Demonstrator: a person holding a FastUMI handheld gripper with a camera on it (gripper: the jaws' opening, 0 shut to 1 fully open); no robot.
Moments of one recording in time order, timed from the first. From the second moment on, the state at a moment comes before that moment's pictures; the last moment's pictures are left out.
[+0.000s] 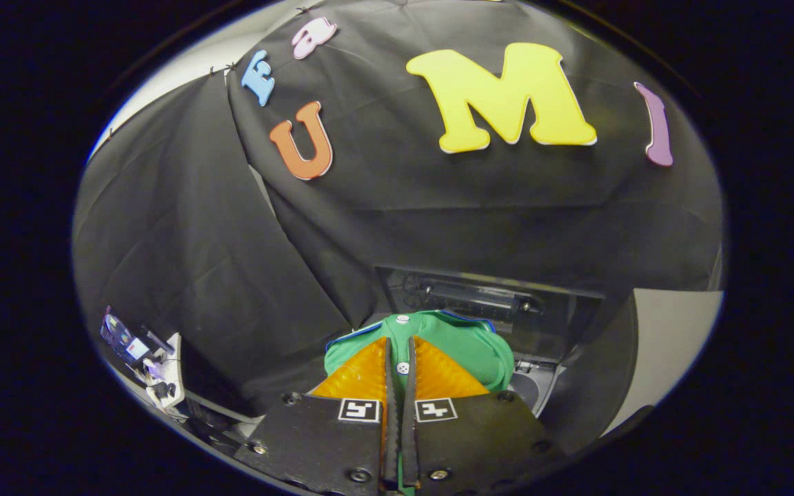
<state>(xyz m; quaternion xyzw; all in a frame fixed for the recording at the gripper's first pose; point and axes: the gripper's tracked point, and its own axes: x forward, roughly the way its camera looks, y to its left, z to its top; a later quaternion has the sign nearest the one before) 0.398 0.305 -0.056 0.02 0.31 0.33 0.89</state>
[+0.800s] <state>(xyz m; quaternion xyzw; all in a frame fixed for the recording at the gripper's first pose) 0.446 0.313 -0.245 0.04 0.41 0.20 0.89</state>
